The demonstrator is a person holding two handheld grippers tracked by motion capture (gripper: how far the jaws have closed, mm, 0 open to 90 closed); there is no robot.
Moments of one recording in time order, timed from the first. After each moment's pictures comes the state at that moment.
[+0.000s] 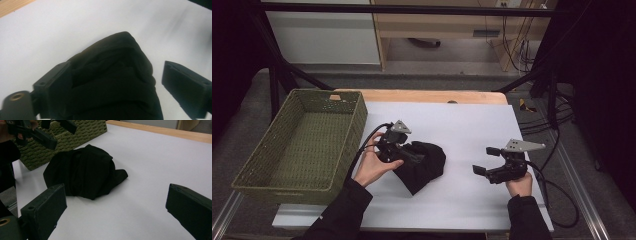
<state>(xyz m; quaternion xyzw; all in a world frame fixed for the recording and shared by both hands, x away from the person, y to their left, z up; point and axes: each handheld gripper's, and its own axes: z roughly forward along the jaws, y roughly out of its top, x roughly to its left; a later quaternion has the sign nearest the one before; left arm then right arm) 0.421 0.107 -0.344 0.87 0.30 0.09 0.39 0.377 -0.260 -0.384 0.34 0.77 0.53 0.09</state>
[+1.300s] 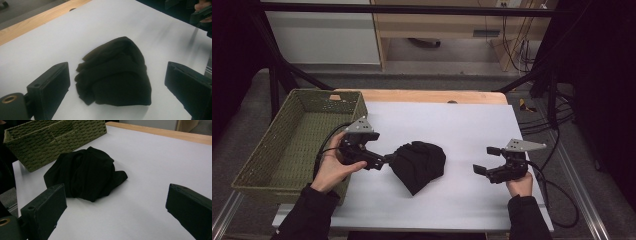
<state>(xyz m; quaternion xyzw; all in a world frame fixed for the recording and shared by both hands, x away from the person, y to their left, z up) 0.387 0.188 -0.307 0.84 0.30 0.11 0.44 0.377 -0.261 -0.383 0.34 0.77 0.53 0.10</state>
